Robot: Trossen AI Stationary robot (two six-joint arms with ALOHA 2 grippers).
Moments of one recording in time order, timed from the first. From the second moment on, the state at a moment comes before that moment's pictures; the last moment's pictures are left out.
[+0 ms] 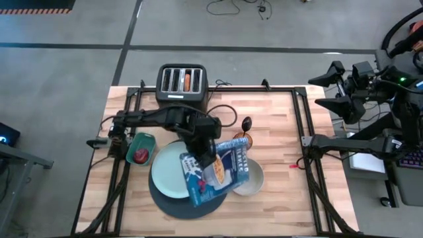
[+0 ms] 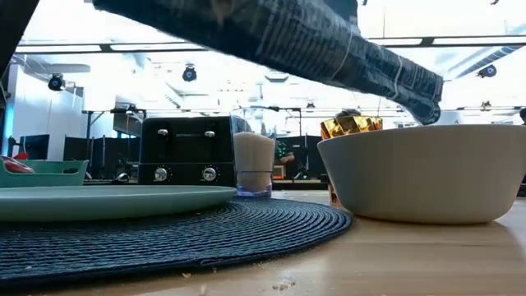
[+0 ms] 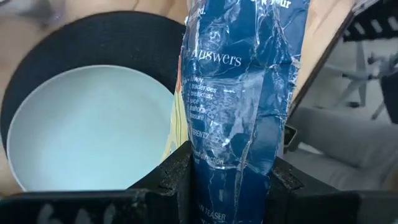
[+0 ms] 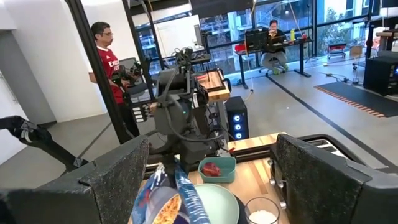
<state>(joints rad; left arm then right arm) -0.11 1.96 2.31 -1.57 0.22 -0.76 -0.53 0.88 1.69 -0.84 -0.55 0.18</state>
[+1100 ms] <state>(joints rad) 0.00 1.96 2.29 -1.57 0.50 -0.84 -0.53 0.88 1.69 -0.84 -0.49 0.18</state>
